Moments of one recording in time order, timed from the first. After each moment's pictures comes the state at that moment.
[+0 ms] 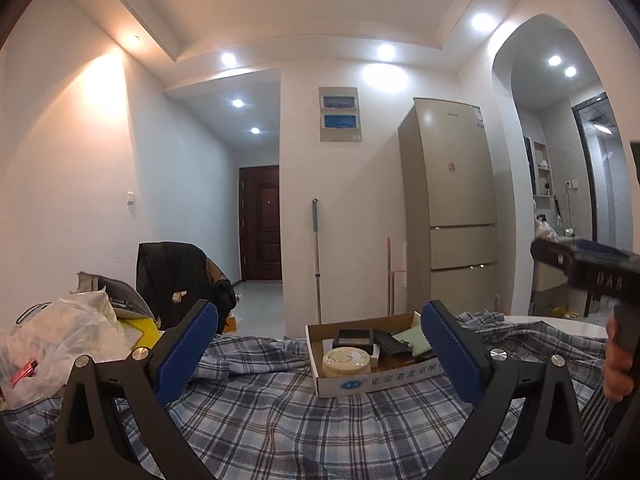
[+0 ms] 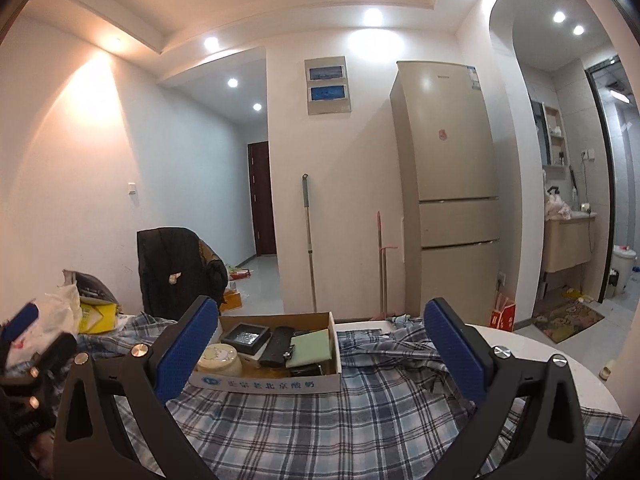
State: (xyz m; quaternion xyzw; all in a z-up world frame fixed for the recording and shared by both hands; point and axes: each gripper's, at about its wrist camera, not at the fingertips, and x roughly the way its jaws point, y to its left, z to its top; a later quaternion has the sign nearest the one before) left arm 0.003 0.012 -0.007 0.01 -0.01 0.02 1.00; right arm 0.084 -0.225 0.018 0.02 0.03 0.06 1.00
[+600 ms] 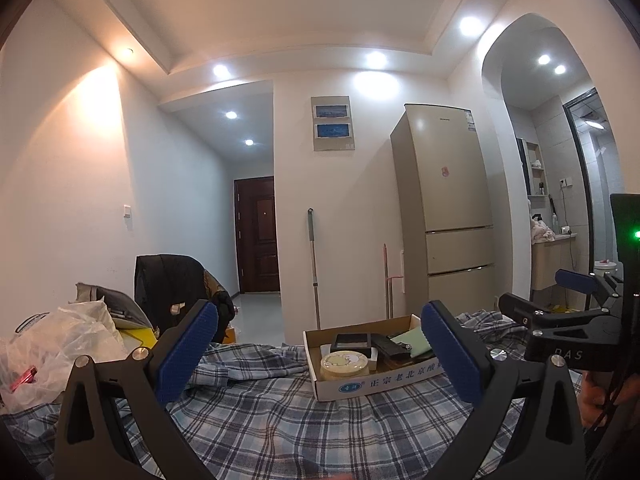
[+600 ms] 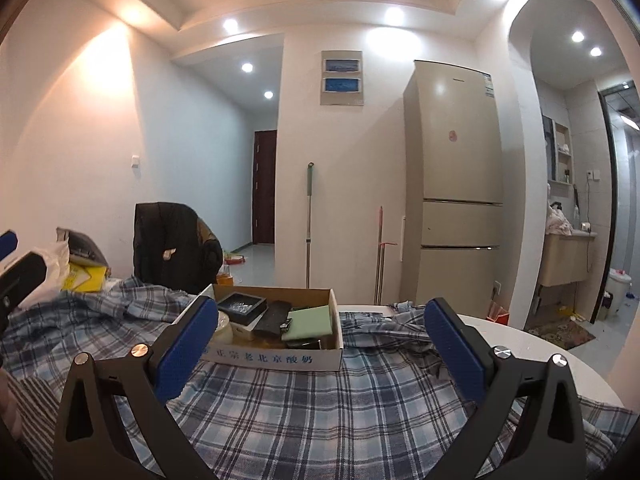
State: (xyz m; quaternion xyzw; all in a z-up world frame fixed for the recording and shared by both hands) left arm 0.003 0.000 -0.017 0.03 -0.03 0.02 1.00; right arm 0.091 -0.205 -0.017 -0.03 0.05 0.07 1.00
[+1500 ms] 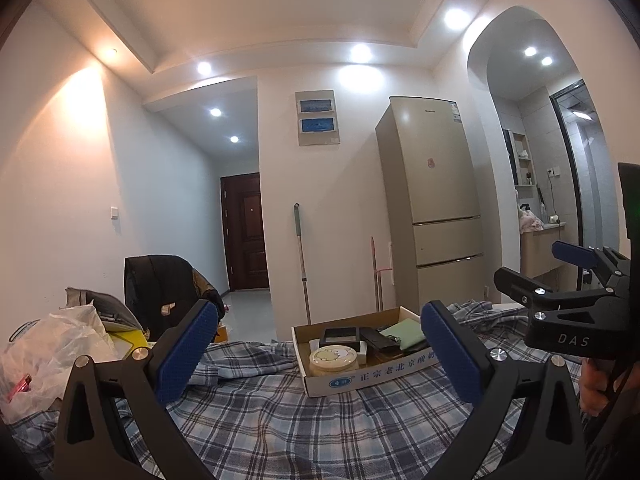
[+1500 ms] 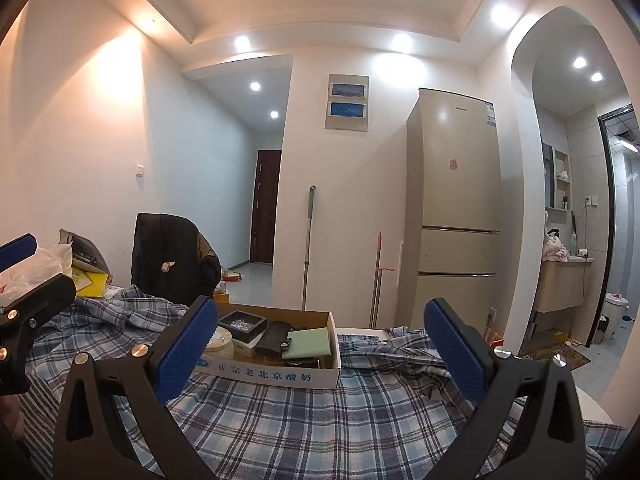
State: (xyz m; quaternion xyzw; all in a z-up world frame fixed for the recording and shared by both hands) left arm 0.008 0.002 -0.019 0.04 -0.01 -0.01 1.00; right arm 0.072 -0.201 -0.009 -0.04 0.01 0.07 1.00
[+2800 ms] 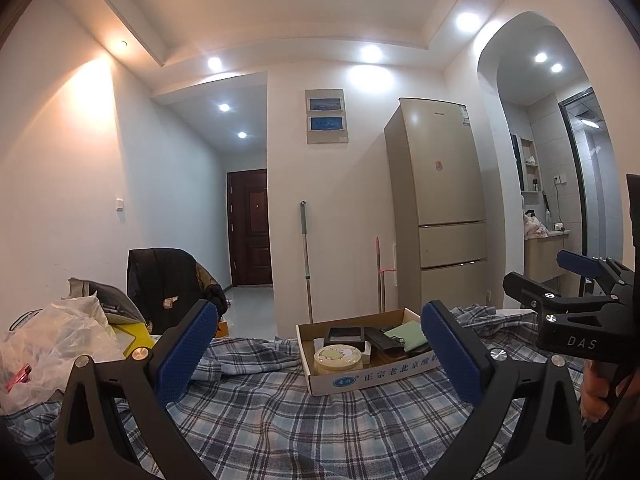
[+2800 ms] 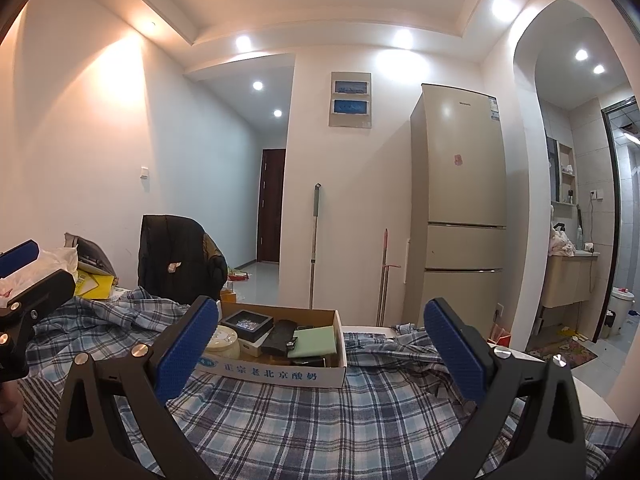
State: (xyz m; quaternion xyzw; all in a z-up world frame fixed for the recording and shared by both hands) left arm 0.006 0.011 -0.014 0.02 -0.01 0.00 1.00; right arm 0.075 -0.205 -0.011 -0.03 0.01 0.08 1.00
